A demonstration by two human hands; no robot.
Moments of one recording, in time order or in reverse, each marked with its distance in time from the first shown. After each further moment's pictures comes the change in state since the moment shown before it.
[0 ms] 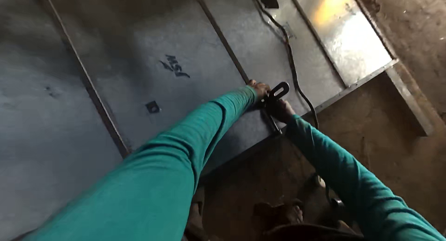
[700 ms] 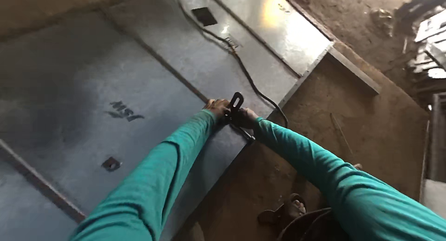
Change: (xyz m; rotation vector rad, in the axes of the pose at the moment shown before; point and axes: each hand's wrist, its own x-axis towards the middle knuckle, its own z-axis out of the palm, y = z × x) left_hand -0.013 0.005 -0.002 0.052 -0.002 0.052; right_hand 0.002 0.006 0.014 0.857 0.052 0.172
